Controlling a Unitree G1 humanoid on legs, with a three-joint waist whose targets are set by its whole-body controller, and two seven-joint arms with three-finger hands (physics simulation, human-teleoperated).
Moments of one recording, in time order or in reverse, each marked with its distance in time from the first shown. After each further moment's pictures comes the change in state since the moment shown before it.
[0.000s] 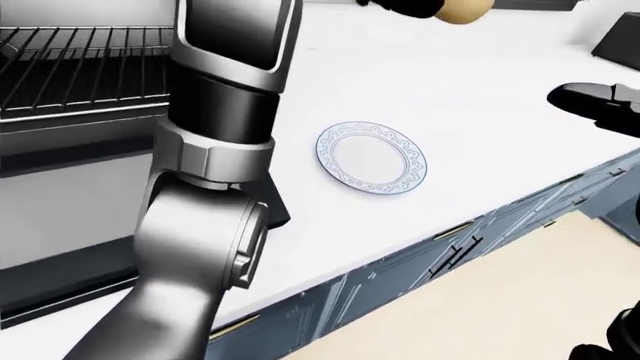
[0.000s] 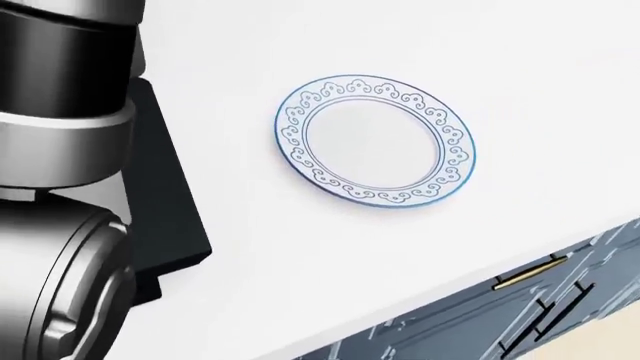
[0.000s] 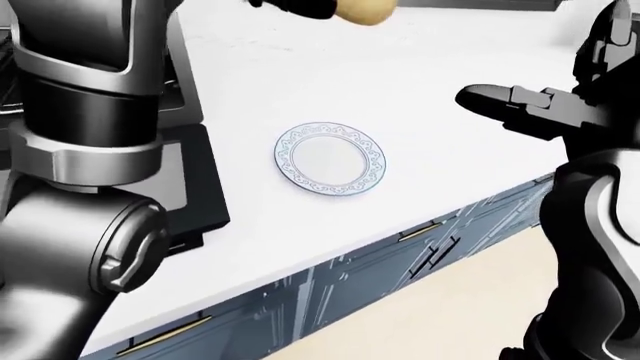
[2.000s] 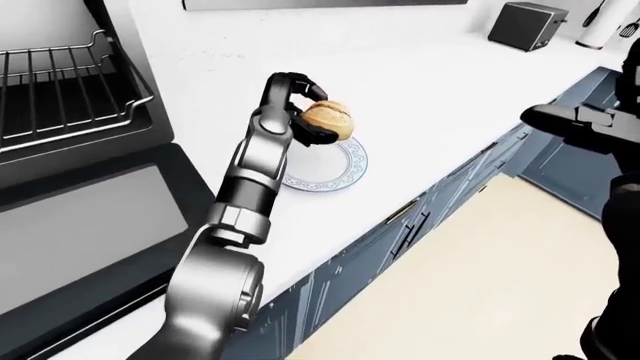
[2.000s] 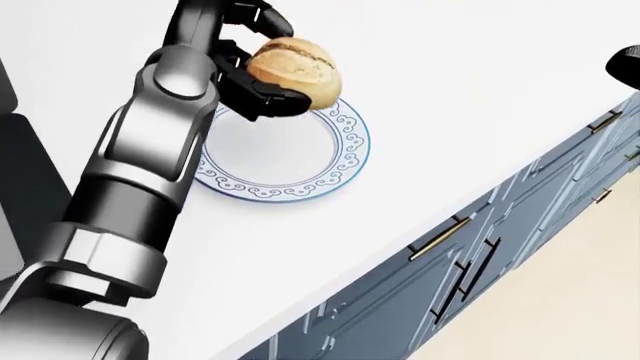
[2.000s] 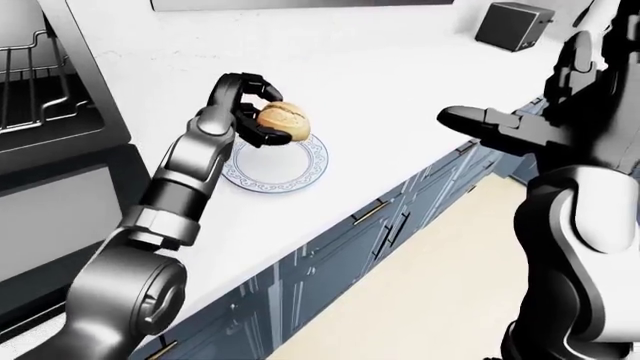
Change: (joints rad) left arm 0.419 -0.041 0.011 0.385 0.065 -0.211 0.508; right arm 0.050 0.097 0.032 0.012 -0.094 -0.049 0.050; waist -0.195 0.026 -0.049
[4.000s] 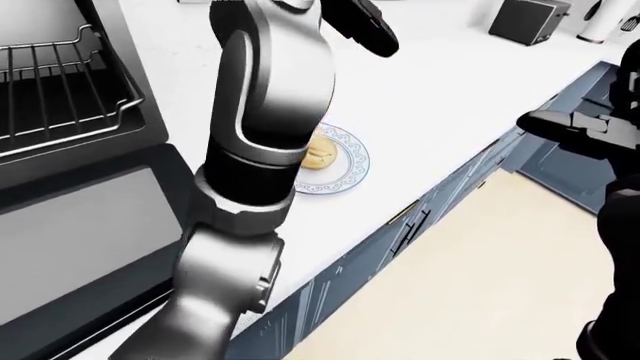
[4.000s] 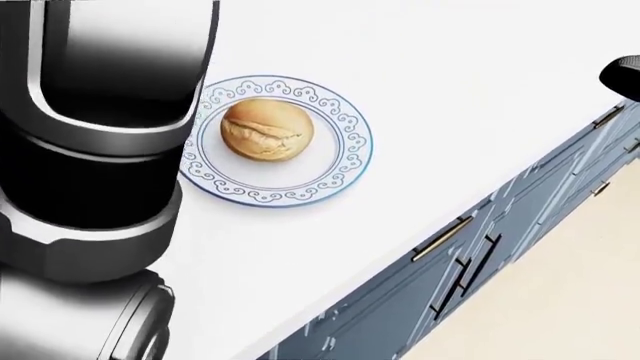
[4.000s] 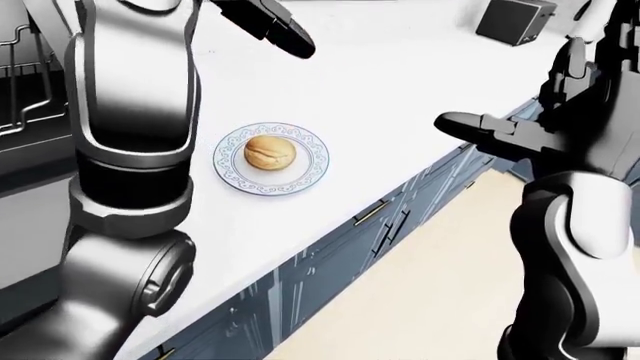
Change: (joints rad) left arm -0.239 -0.047 -0.085 -0.695 0.443 0.431 -0.438; right arm 0.019 0.021 0.000 -0.016 -0.007 -0.002 0.006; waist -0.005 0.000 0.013
